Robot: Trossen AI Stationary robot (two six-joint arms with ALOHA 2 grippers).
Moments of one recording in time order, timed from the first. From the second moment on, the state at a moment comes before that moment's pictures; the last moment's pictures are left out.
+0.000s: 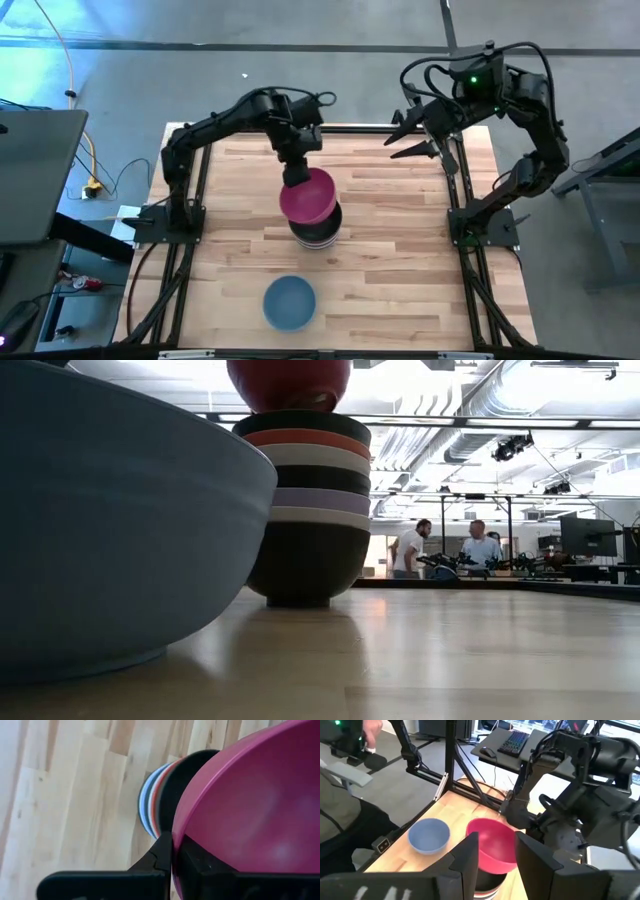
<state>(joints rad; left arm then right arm) 0.42 1.92 2.18 -1.57 0.32 0.02 -0.29 1.52 2.35 -1.32 -0.58 -0.50</state>
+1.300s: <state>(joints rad) 0.36 2.02 2.18 -1.57 0.17 -0.08 -0.29 1.53 2.35 -1.33 -0.58 -0.50</state>
